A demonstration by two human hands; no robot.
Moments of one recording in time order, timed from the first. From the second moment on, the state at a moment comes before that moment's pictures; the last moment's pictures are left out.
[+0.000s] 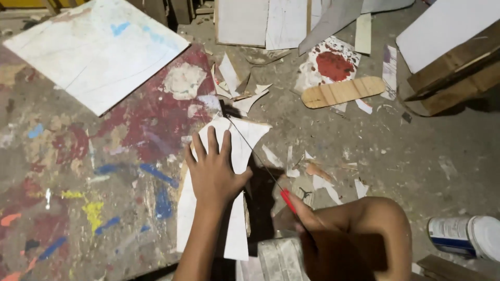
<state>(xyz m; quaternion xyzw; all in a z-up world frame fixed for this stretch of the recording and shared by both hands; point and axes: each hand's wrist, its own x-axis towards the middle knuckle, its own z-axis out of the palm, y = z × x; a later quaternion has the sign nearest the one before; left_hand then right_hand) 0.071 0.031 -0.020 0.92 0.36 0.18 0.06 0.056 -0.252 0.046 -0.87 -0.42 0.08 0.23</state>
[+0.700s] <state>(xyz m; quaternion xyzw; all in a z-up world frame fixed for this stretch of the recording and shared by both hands) 0.075 0.035 -0.016 0.91 0.37 0.16 0.08 0.137 -0.192 0.151 -0.92 -0.33 0.21 0.09</state>
